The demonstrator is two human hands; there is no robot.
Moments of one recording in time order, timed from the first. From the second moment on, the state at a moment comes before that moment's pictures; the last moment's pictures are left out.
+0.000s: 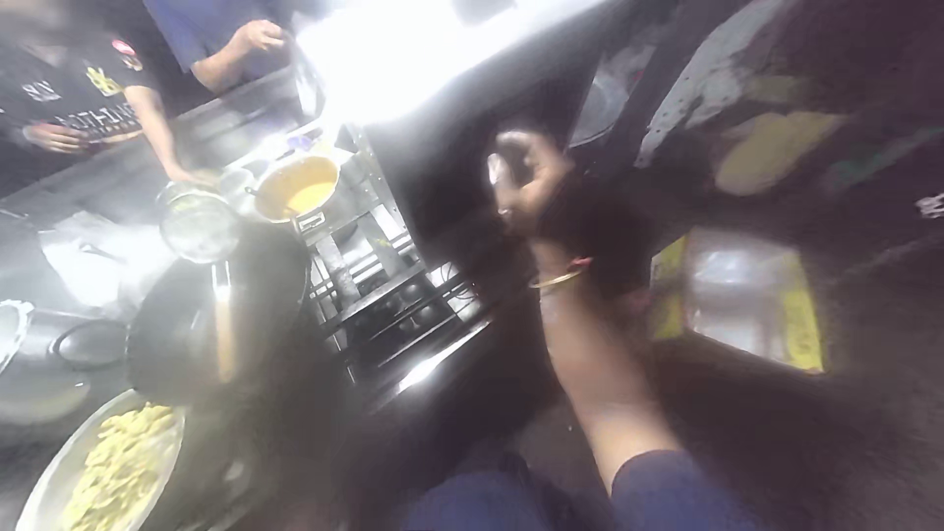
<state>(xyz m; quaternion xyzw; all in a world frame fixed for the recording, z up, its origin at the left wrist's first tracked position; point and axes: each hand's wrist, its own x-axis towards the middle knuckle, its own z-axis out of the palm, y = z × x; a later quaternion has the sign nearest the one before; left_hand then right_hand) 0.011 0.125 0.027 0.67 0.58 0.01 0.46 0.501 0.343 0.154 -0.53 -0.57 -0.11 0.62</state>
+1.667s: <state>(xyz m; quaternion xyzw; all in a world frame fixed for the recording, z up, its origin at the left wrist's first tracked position) 0.276 0.374 0.369 0.74 0.28 0.60 0.15 0.416 0.310 0.416 -0.48 -0.43 -0.05 0.77</state>
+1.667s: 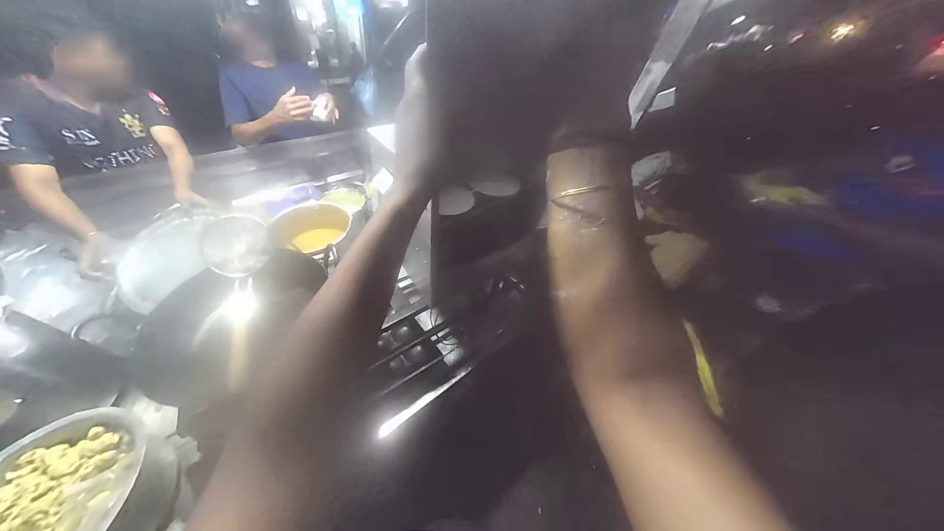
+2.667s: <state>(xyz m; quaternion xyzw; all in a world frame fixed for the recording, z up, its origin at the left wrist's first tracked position) 0.257 0.358 0.259 0.75 0.34 0.54 0.15 0.456 0.359 0.317 -0.46 -0.23 0.20 0.83</state>
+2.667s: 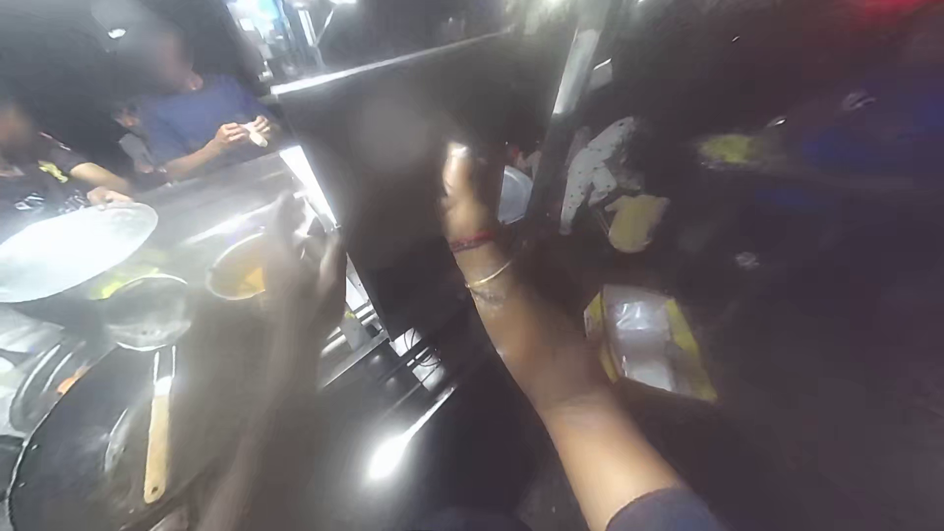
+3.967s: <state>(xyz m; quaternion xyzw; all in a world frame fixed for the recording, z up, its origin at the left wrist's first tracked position) 0.327 0.279 -0.136 0.57 0.43 0.07 0.69 0.537 0.074 -0.177 -0.62 0.06 0.53 0.58</state>
